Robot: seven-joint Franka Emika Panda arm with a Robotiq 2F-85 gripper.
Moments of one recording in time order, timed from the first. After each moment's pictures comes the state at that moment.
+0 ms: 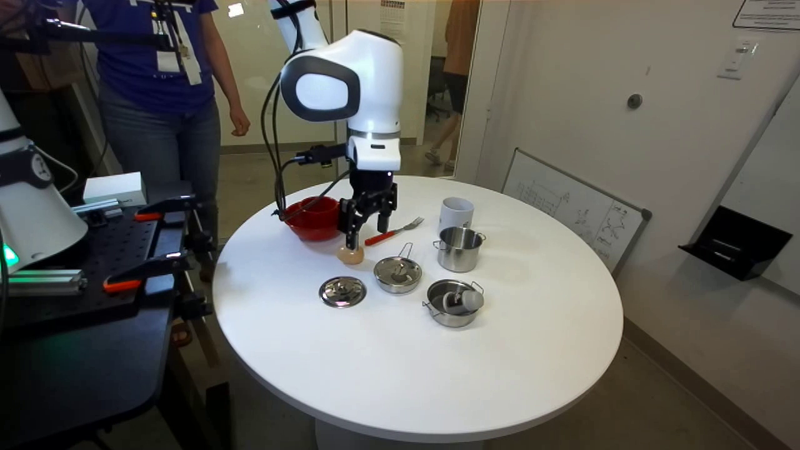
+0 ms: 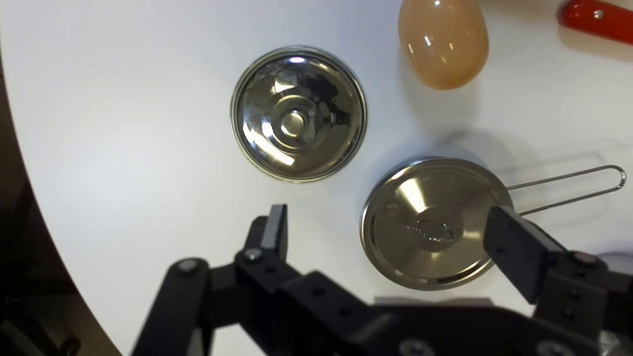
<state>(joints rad) 0.07 0.55 -0.23 -2.26 0.17 2.77 0.72</state>
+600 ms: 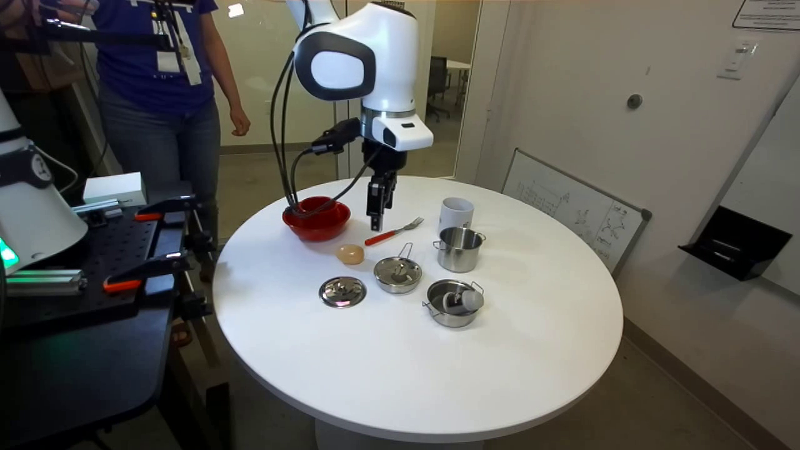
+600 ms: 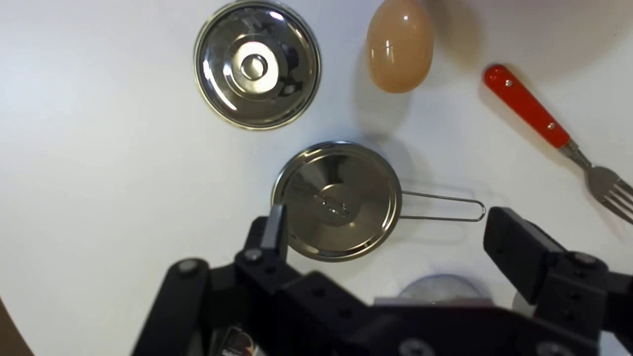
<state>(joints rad) -0.07 0.50 -0.09 -2.21 0.16 2.71 0.30</state>
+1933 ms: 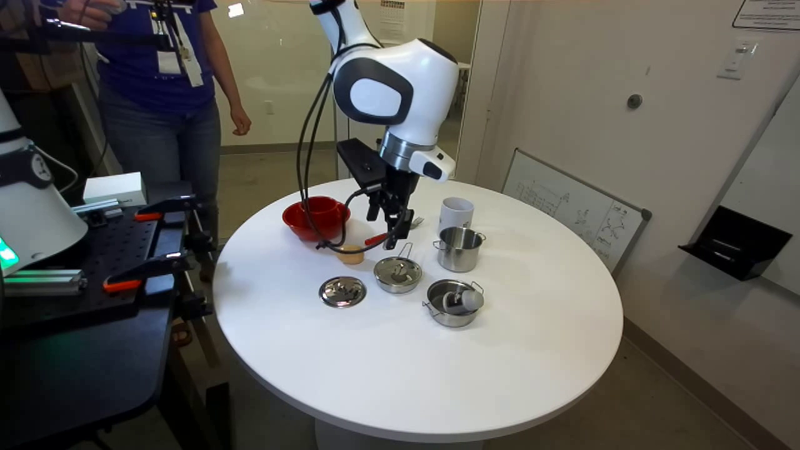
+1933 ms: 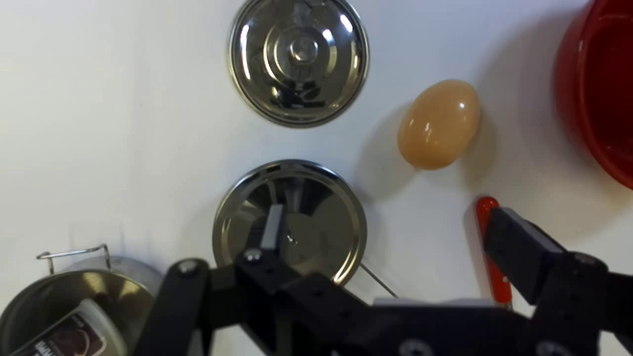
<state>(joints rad) -0.25 0.65 0.05 -2.01 0.11 2.46 -0.33</state>
